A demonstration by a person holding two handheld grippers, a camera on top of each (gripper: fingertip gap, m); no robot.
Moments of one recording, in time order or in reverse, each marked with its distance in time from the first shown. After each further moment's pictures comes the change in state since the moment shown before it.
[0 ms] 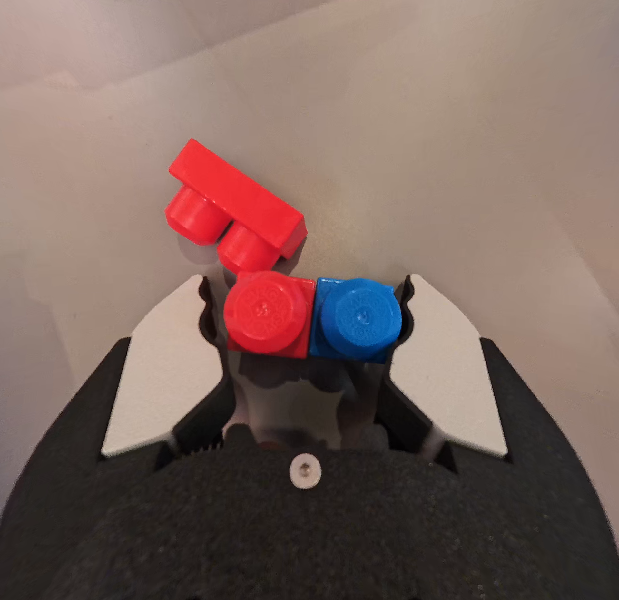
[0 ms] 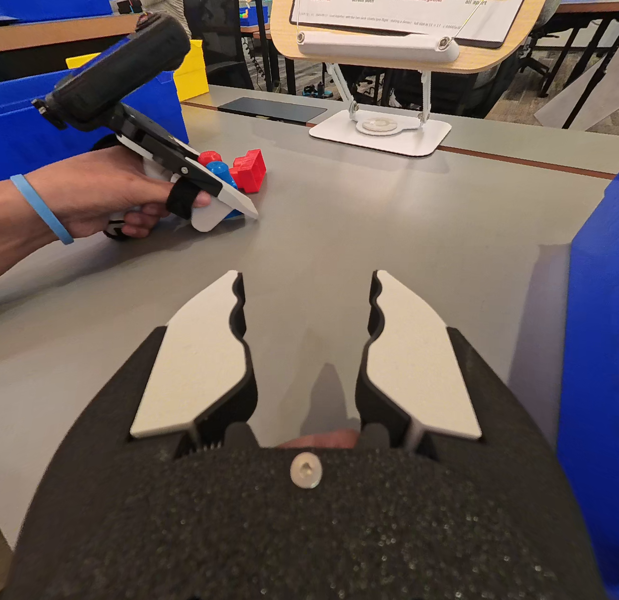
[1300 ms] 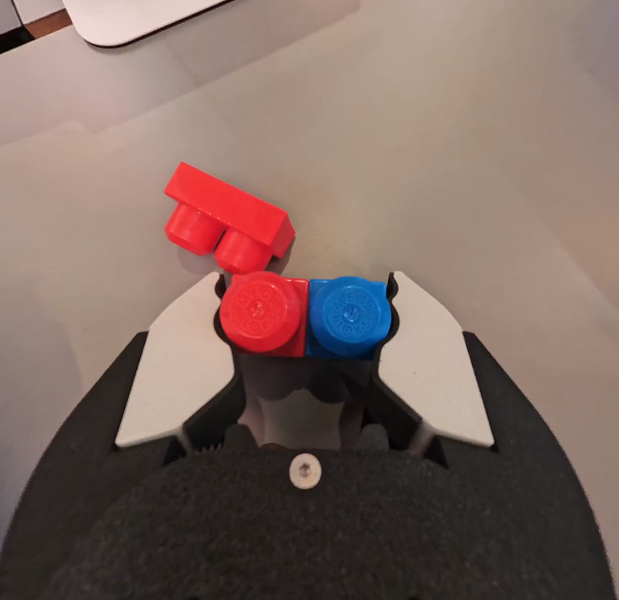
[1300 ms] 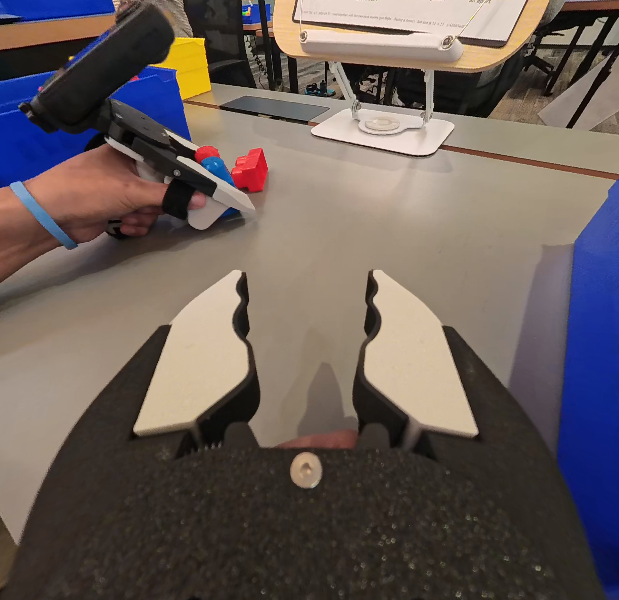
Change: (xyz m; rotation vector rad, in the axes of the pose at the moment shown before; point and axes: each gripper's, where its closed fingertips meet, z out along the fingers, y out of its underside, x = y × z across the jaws) left arm 0.006 -0.005 -0.009 0.076 0.018 0.080; right arm -0.001 0.000 -0.001 -0.005 -0.008 -0.002
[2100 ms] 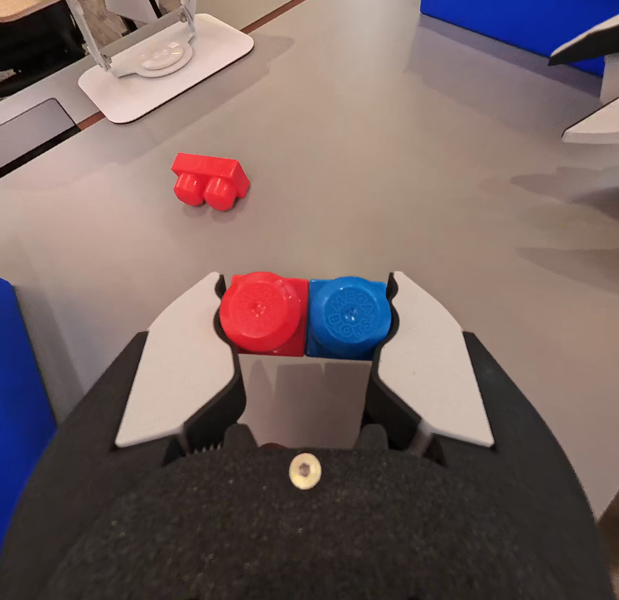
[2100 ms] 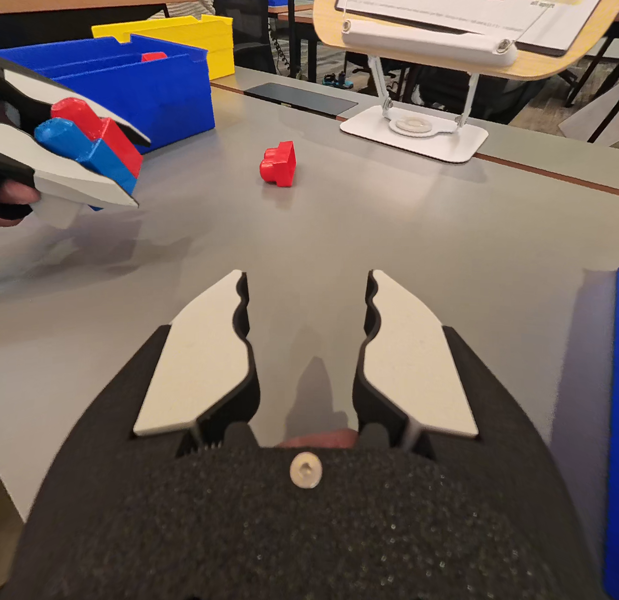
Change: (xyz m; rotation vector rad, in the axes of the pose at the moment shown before) left arm 0.029 0.041 -0.126 0.192 0.109 0.194; right arm -0.031 0.000 0.012 -0.026 -0.038 -0.073
